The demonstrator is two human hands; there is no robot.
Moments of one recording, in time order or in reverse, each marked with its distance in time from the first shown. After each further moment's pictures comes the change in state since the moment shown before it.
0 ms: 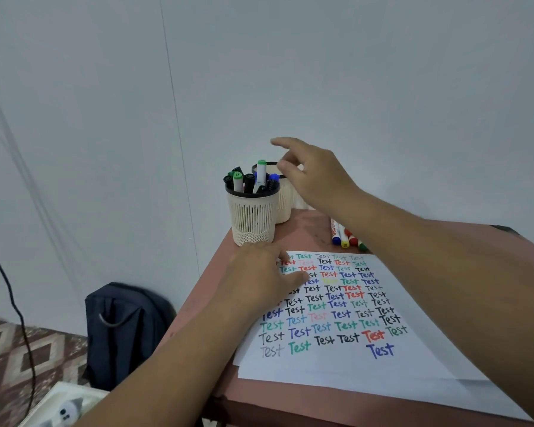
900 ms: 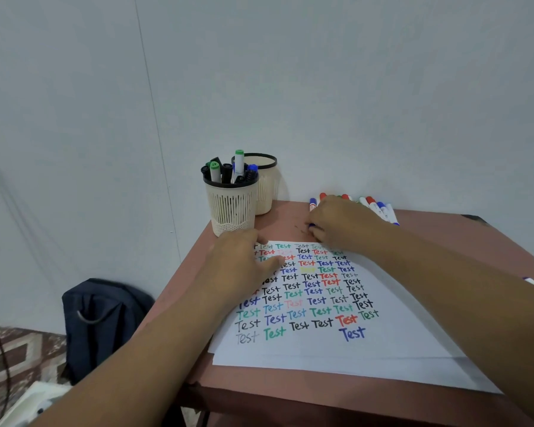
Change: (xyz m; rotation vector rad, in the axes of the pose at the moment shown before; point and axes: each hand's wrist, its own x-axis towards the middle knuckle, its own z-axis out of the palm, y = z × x) left_hand 0.000 0.001 -0.001 -0.041 0.032 0.002; right_hand -0.065 0.093 -0.012 -0.821 -0.455 -0.014
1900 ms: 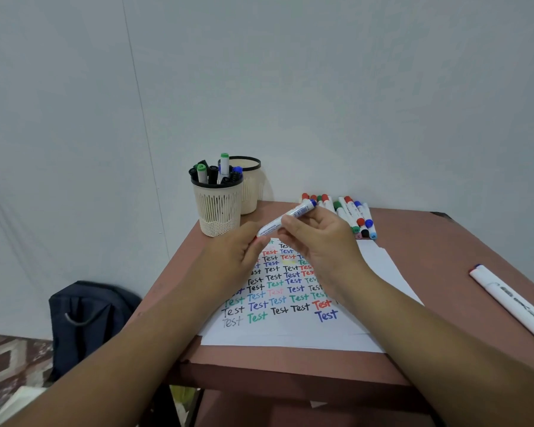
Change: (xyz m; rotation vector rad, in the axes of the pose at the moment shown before) left_hand -0.020 0.008 -0.005 -0.102 0.106 0.346; right_hand -0.091 -0.092 -0.049 1.957 0.432 0.437
